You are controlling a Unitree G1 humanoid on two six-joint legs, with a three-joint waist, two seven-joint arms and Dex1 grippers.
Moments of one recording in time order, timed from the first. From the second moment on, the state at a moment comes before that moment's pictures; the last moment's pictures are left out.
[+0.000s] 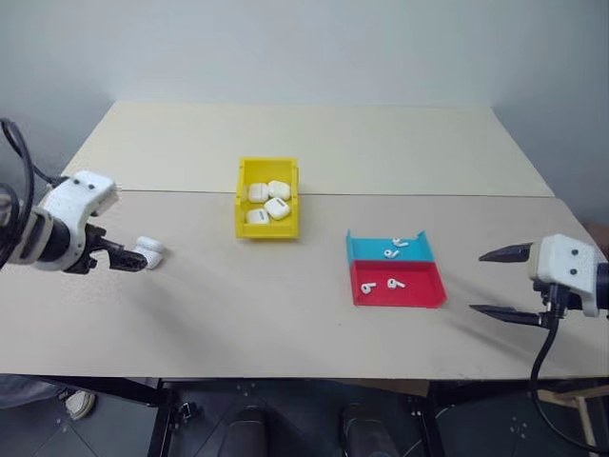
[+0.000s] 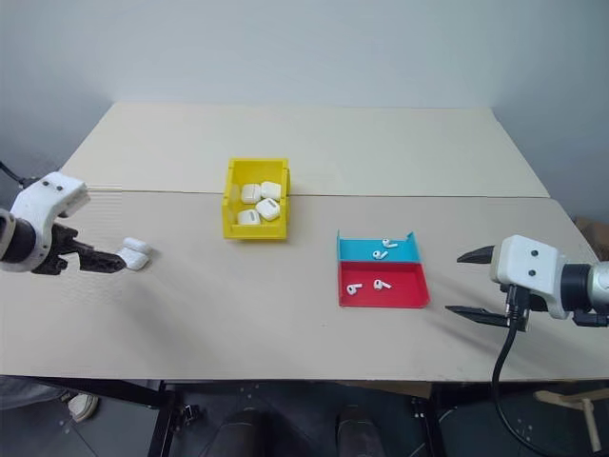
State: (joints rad) left arm -0.83 1.33 -0.24 -0.03 -0.63 1.51 -0.67; right arm 0.00 -1.15 -0.36 -0.20 0.32 0.18 1.26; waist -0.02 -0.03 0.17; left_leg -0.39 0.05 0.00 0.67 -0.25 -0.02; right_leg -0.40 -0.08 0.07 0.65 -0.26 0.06
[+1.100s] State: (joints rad) left arm -1.17 0.90 -0.55 0.95 0.03 0.98 -1.17; right arm -0.01 -1.15 -0.33 -0.20 0.30 0.23 1.22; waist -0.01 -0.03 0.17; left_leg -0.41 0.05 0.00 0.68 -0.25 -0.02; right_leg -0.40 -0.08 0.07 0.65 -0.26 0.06
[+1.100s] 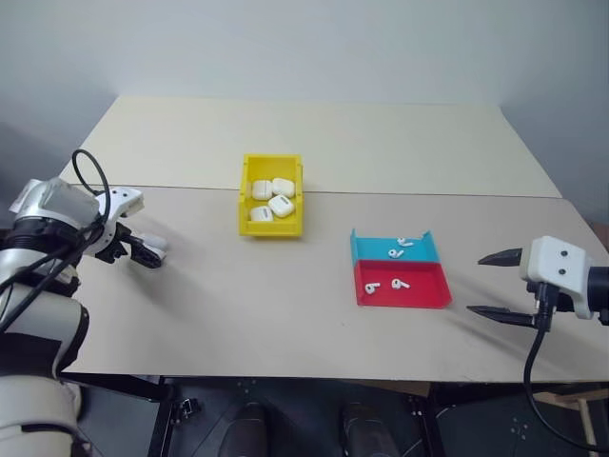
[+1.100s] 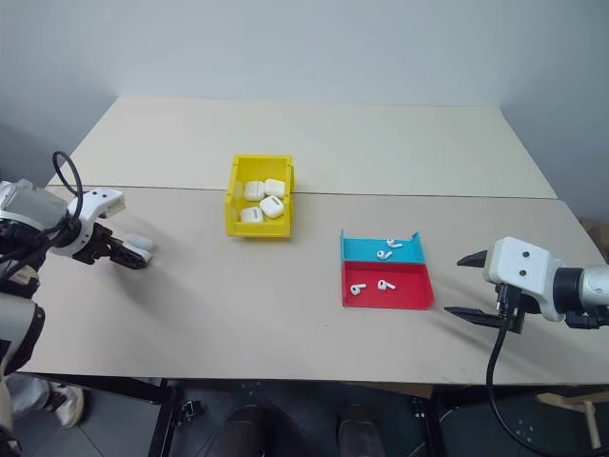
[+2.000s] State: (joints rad) left arm -1.22 0.80 -0.45 1.13 0.19 0.85 -1.17; right arm 0.02 -1.15 -0.33 -0.23 0.28 0.25 1.18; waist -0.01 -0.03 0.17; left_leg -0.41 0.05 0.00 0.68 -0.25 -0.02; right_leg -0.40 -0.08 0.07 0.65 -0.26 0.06
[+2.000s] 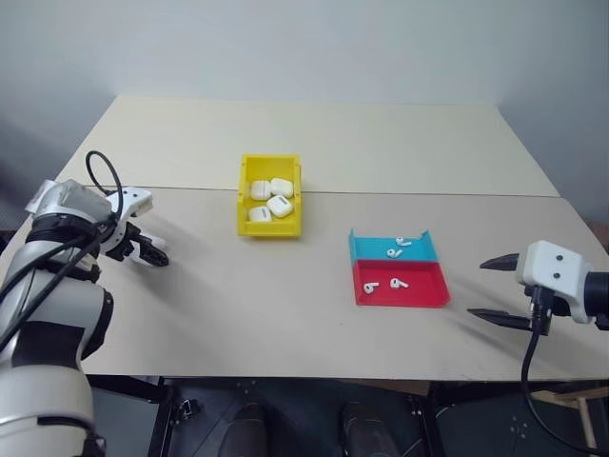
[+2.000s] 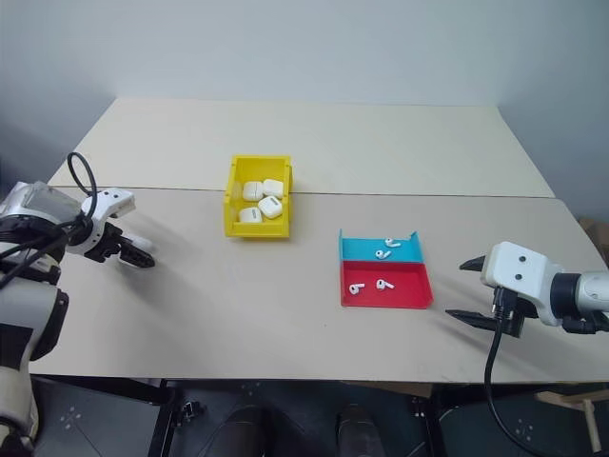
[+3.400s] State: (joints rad) left arm -0.10 0.30 0.30 -0.47 -0.41 0.28 -1.11; right arm -0.33 -1.32 -0.11 -0.30 0.41 0.56 1.35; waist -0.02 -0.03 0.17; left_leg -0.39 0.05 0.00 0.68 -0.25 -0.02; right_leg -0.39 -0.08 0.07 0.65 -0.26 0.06
